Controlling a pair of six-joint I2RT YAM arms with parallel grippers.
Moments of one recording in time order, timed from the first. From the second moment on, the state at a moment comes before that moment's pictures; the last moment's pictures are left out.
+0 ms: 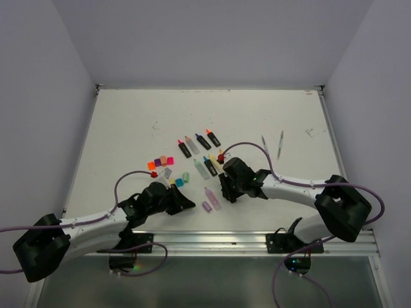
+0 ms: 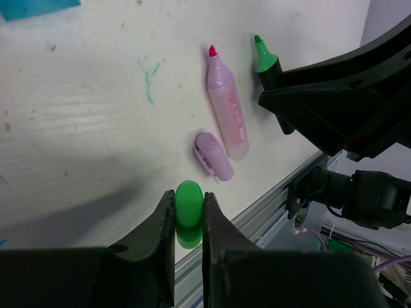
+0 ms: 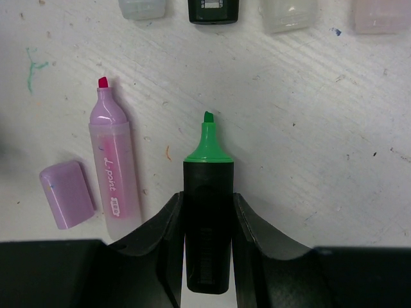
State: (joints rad) left arm -0.84 0.92 0.16 0.18 0.09 -1.17; right arm 0.87 1.42 0.69 -0.26 0.06 0.40
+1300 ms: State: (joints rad) left arm -0.94 0.89 0.08 0.26 0.03 -1.25; right arm 0.23 1.81 1.20 -0.49 0.16 0.20
